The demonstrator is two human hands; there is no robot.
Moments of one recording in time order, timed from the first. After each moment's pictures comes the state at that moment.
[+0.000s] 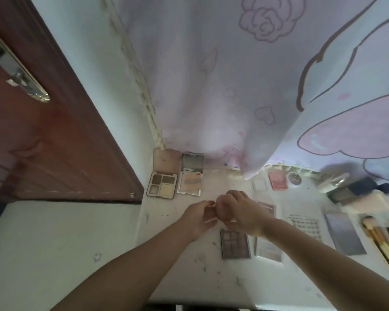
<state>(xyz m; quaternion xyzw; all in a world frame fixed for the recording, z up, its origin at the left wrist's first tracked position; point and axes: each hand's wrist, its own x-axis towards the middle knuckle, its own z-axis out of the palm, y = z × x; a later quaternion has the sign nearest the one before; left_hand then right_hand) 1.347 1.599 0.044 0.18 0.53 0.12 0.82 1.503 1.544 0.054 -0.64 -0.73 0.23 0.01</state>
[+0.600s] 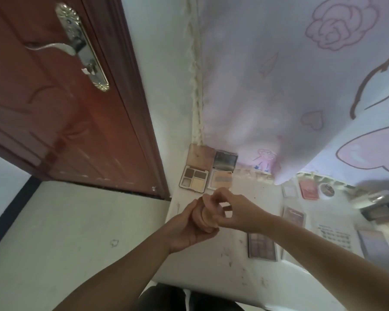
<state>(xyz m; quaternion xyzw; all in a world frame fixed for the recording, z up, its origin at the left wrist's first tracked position) 1.223 1.588 0.056 0.13 0.38 0.17 0.90 1.412 1.569 0.094 -0.58 -0.67 0.44 0.12</state>
